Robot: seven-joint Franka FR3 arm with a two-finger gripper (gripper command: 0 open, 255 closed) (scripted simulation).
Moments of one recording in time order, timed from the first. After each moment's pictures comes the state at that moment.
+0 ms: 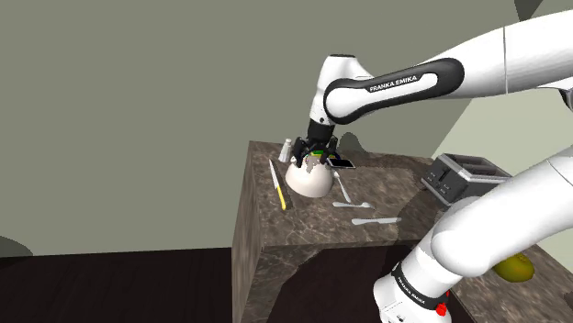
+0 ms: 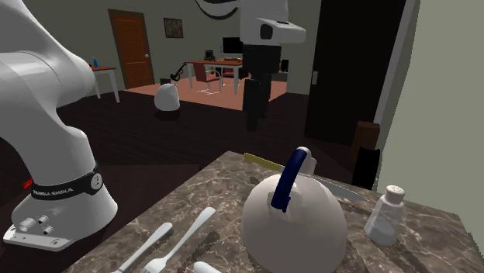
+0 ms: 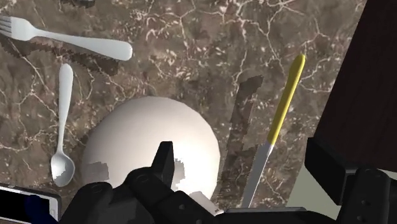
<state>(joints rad) -0.05 -0.28 0.13 -2.46 0.01 2.14 0.39</state>
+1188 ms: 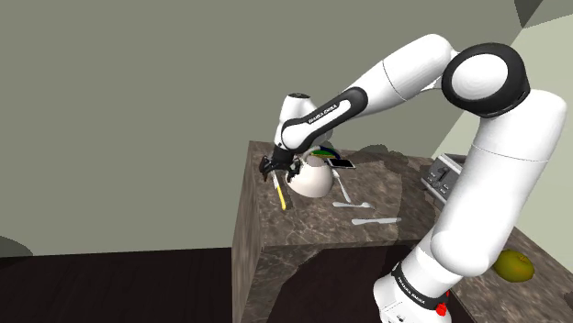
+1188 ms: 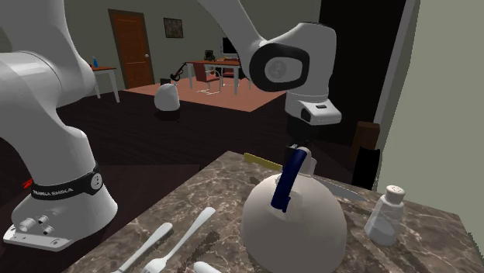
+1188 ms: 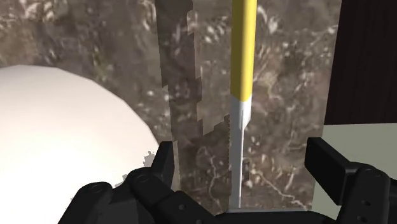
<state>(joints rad) -0.05 0.26 0.14 -2.25 -0.03 2.49 0.66</state>
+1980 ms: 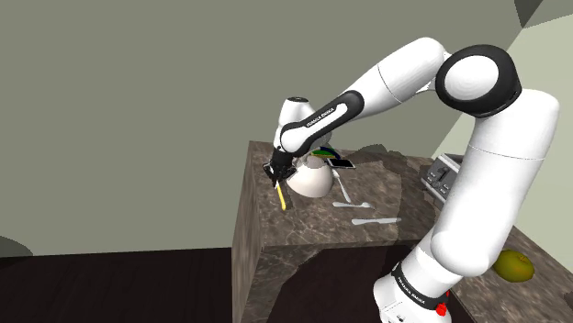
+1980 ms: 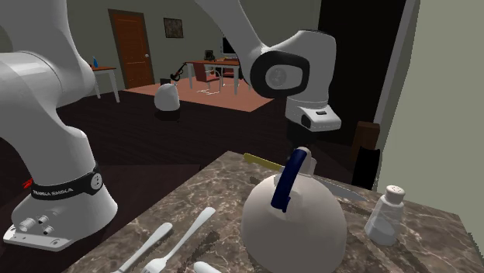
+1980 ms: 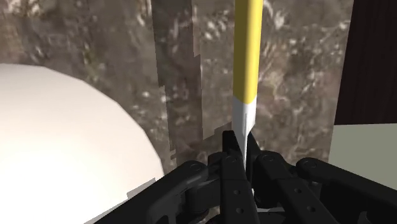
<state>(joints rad) -0.05 0.29 0.14 -2.25 -0.04 2.51 0.66</state>
